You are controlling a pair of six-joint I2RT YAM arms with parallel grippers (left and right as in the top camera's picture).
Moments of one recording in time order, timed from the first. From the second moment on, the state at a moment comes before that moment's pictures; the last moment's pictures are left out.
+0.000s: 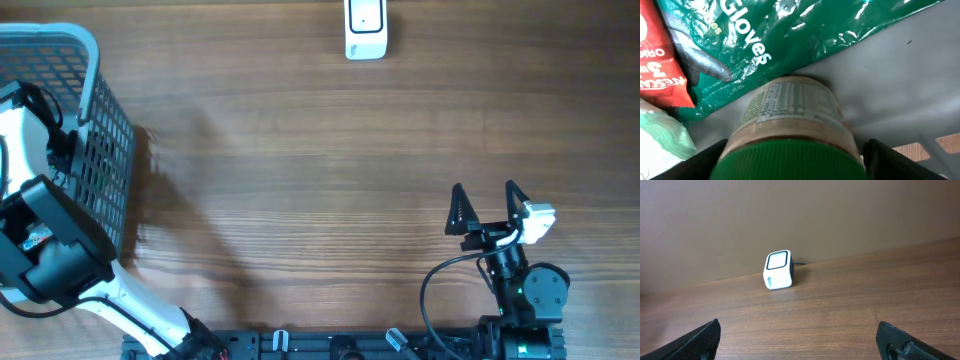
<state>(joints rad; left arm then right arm) 0.57 2.02 1.59 -1.15 0.02 -0.66 -0.03 0.02 0.01 0.01 -0.18 0.25</state>
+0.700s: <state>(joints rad) 0.56 1.74 1.86 -1.34 0.01 -0.65 -0.03 0.02 0.01 0.01 -0.18 0.25</state>
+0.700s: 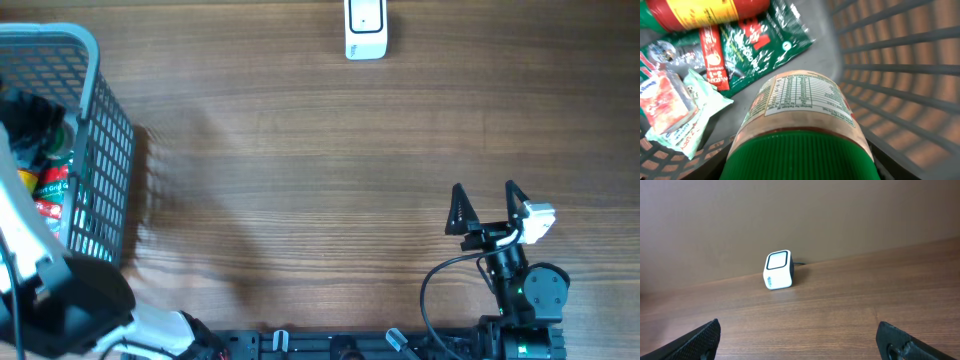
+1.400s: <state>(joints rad) -0.07 1.30 1.87 -1.32 0.07 -0.59 -0.03 0.02 0.01 0.01 -0.18 0.25</state>
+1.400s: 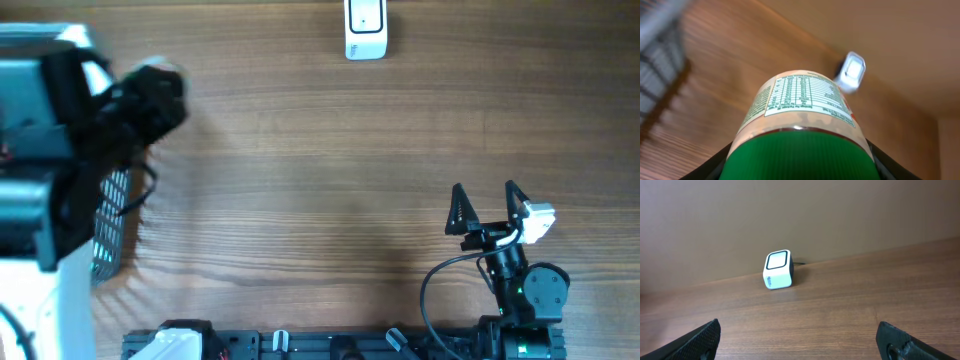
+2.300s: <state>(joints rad) -0.63 2.08 1.87 -1.30 -0.04 -0.69 -0.03 0.02 0.01 0.01 -0.18 0.25</state>
